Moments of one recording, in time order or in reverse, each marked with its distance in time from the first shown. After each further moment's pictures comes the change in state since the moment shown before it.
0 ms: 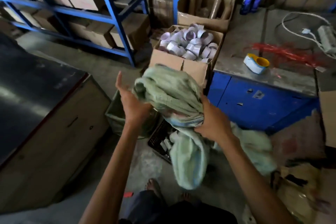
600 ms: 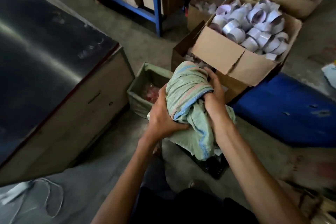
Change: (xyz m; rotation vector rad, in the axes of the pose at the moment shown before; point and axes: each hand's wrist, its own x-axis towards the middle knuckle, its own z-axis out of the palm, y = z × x) left_hand 0.122 -0.184 -0.096 0.081 -0.287 -0.081; right_hand 0.195 -0.197 0.162 1.153 0.064 0.247
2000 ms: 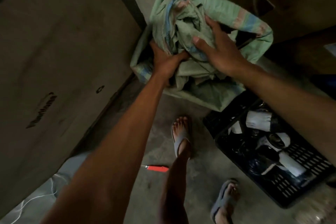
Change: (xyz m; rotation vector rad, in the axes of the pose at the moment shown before) left_hand 0.363 -0.541 0.063 -0.355 0.152 -0.630; right_hand 0.397 0.451 0.174 -0.836 -0.474 0.101
